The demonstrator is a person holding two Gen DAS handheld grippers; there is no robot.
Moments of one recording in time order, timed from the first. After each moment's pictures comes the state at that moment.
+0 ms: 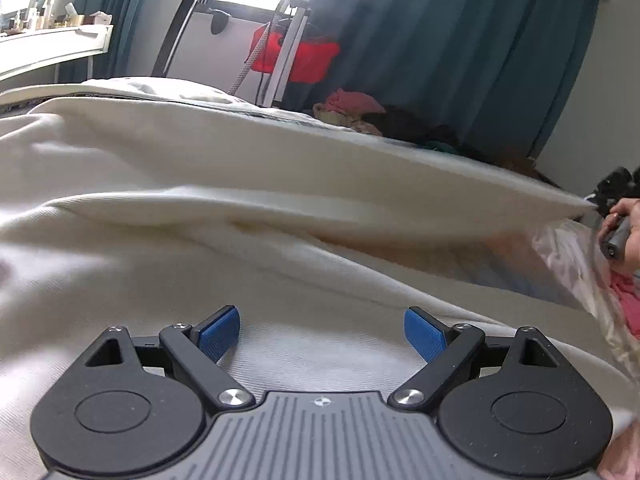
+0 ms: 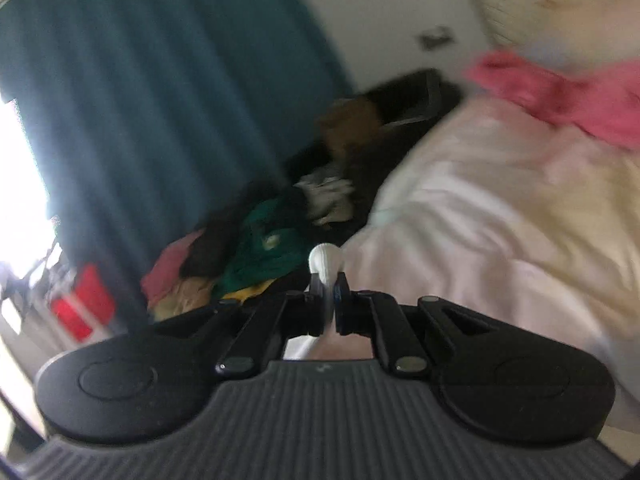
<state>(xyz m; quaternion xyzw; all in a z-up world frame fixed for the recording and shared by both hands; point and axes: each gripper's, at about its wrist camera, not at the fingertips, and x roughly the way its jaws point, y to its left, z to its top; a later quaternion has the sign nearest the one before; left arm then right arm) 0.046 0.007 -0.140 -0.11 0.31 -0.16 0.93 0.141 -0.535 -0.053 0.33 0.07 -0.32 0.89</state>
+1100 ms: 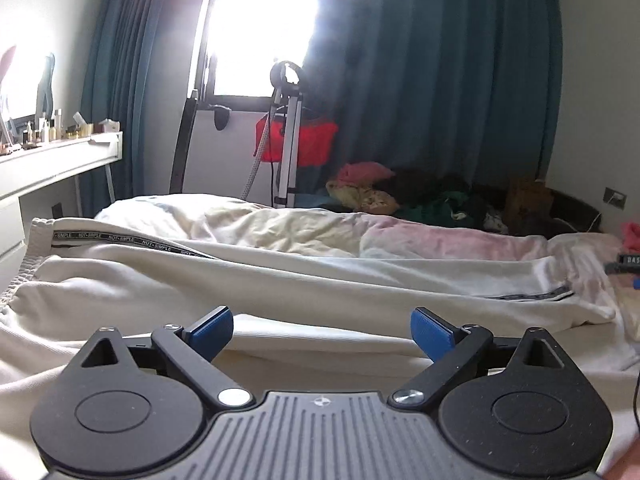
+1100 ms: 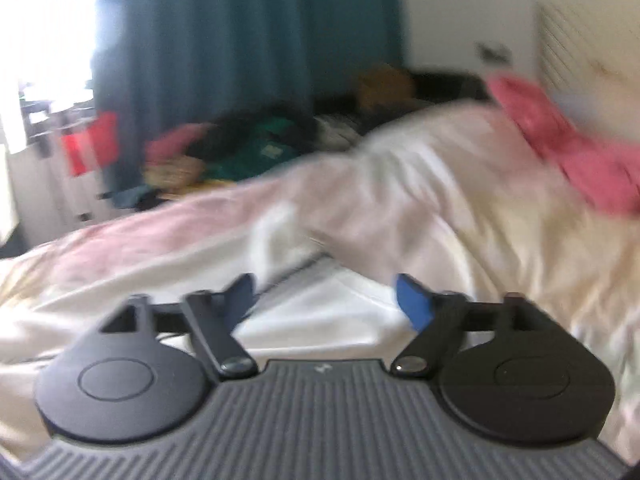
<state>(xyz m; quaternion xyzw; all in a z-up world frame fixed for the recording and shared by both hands) -0.011 0.001 -0.058 -0.03 0.20 -0.12 0.97 0.028 -0.449 -0.077 0.10 0.20 -0.23 0.95</state>
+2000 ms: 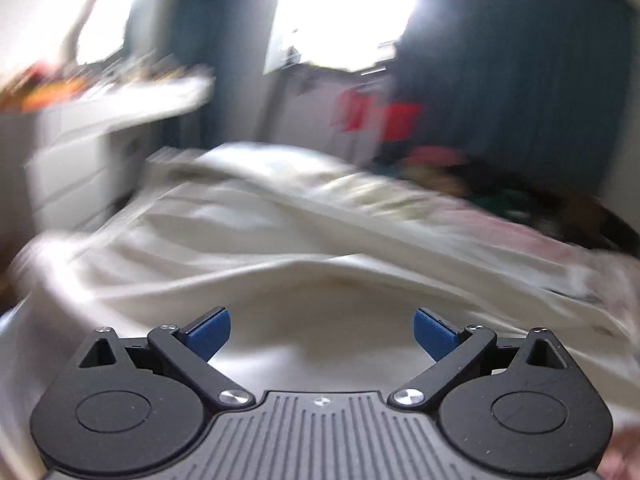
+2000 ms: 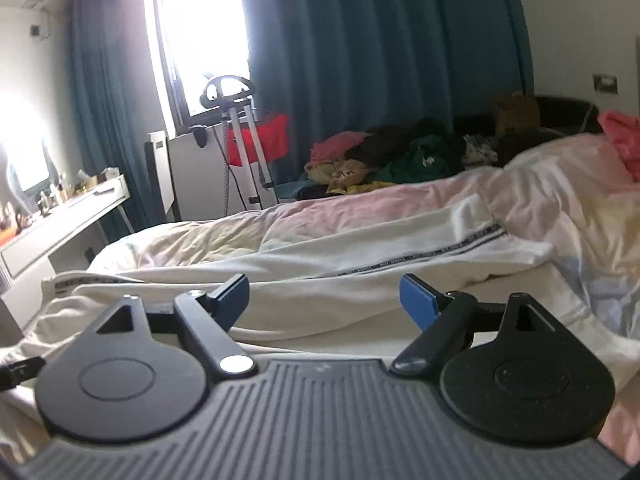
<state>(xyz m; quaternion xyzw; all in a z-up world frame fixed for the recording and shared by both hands) -0.083 0.105 -0.045 -0.12 0.30 0.04 0.95 -0.094 -0.283 -0.036 0.13 0.18 -0.07 0.97</state>
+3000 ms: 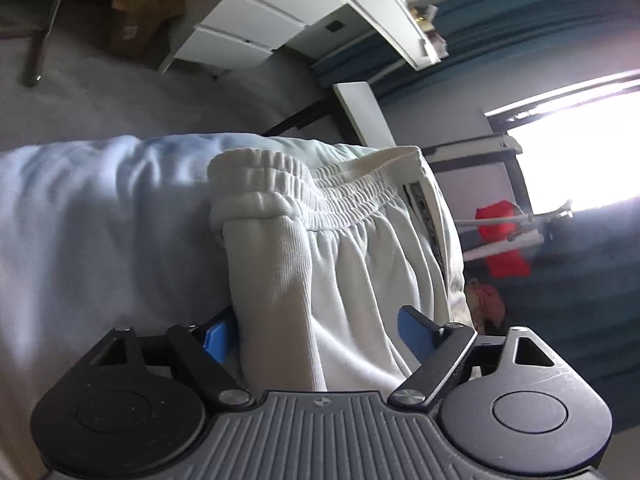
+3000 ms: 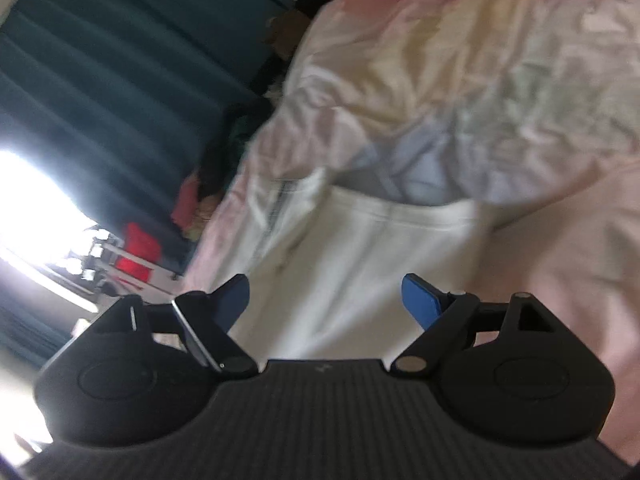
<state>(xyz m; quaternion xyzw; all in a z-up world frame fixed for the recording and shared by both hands) -0.075 0.330 -0.089 -0.53 0.30 0.11 0.79 -0.184 -0.485 -0.116 0.51 0.17 -0.24 0.81</state>
